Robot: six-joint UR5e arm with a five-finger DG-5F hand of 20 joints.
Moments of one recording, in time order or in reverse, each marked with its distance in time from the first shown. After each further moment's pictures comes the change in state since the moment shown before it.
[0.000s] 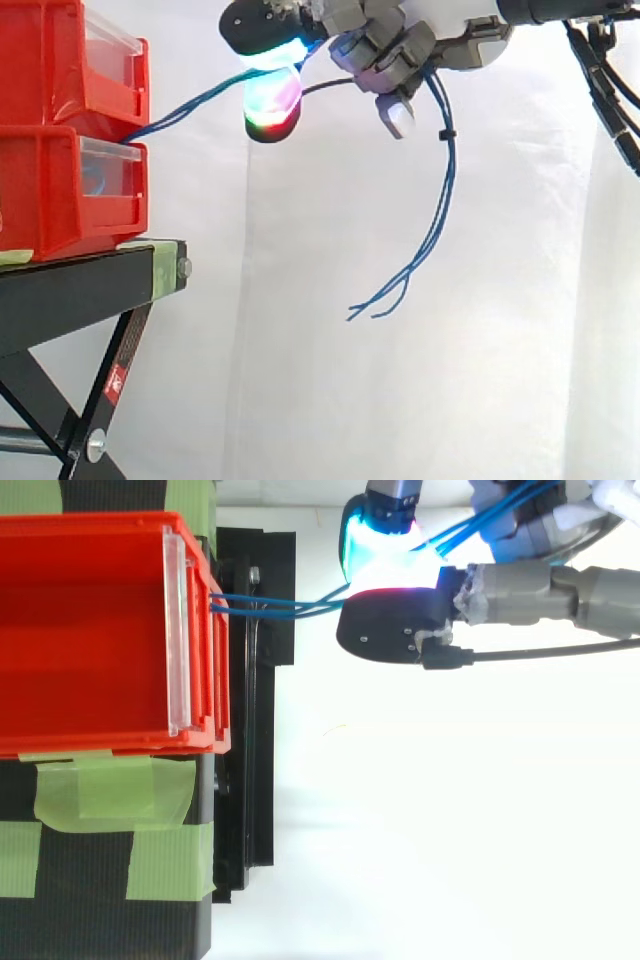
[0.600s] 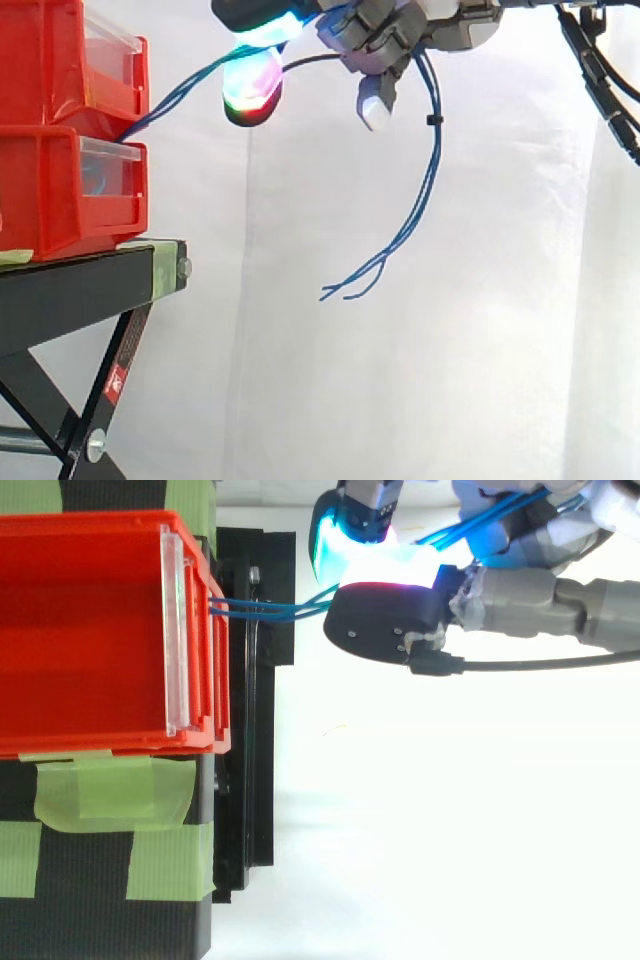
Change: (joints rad) arm -0.014 0.011 0.002 0.007 -0.101 -0.047
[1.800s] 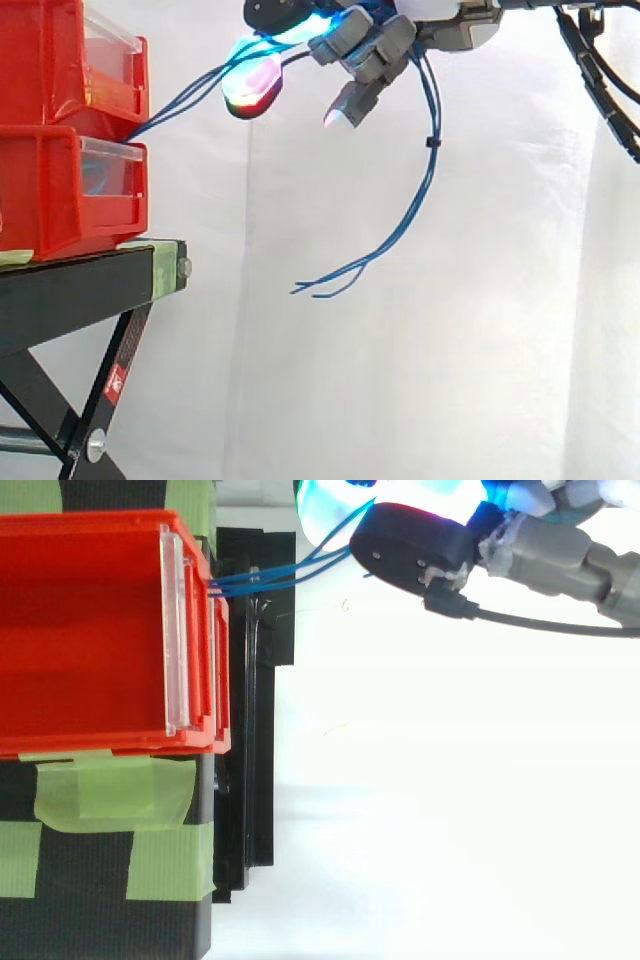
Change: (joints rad) arm -0.018 0.003 0.000 -0.001 -0.022 -0.004
